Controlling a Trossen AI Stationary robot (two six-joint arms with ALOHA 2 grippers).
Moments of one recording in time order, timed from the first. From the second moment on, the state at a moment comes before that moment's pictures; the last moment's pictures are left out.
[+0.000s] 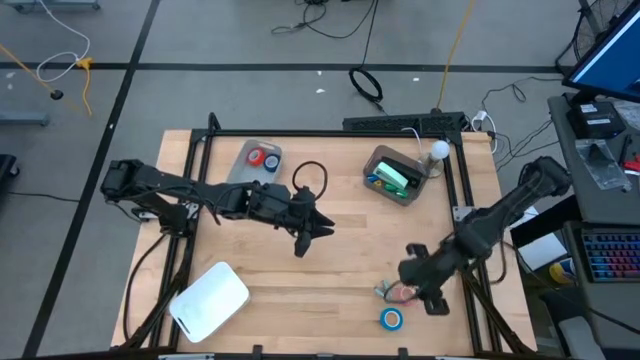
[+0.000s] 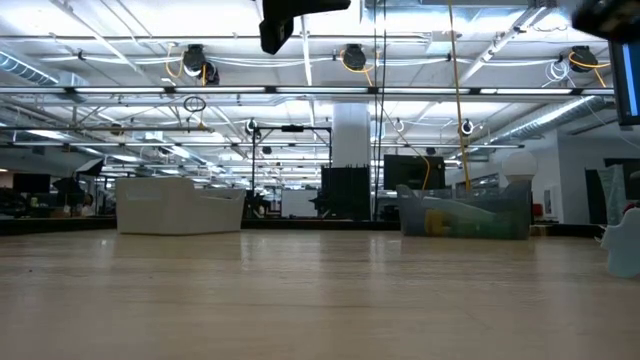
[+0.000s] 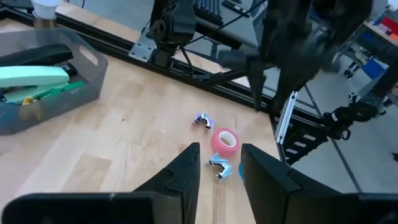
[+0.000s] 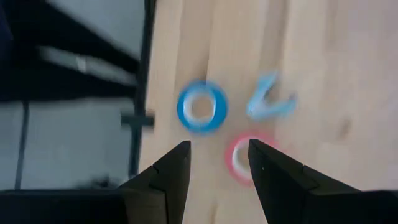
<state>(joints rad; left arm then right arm) -0.12 1.49 1.12 0.03 0.02 -0.42 0.65 1.28 1.05 -0.82 -0.11 0.63</state>
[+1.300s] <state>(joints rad) -0.13 1.49 1.12 -0.03 0.02 -0.42 0.72 1.55 0.84 -0.62 -0.15 0.53</state>
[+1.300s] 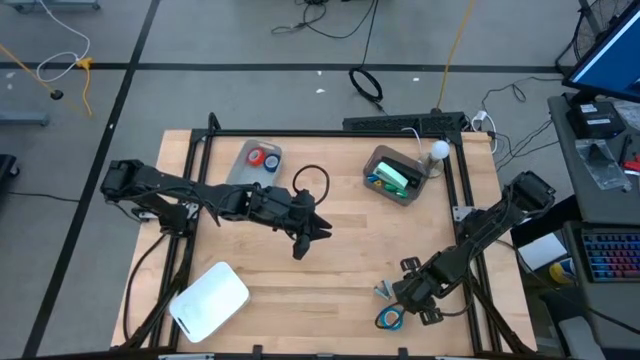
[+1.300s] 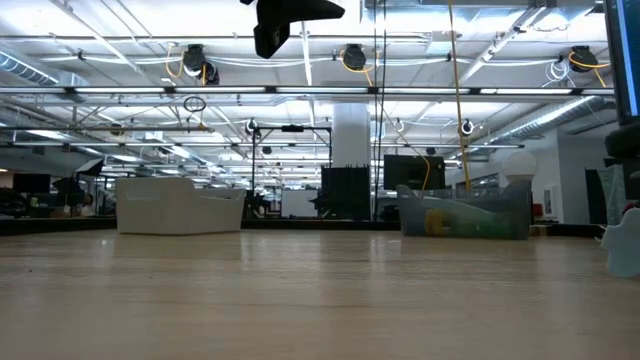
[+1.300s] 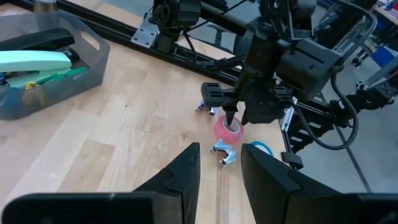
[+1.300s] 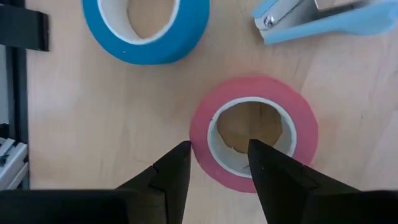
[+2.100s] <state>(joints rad) -0.12 1.49 1.12 -0.03 -0.01 -0.42 0.72 1.53 0.75 -0.52 -0.15 0.55</state>
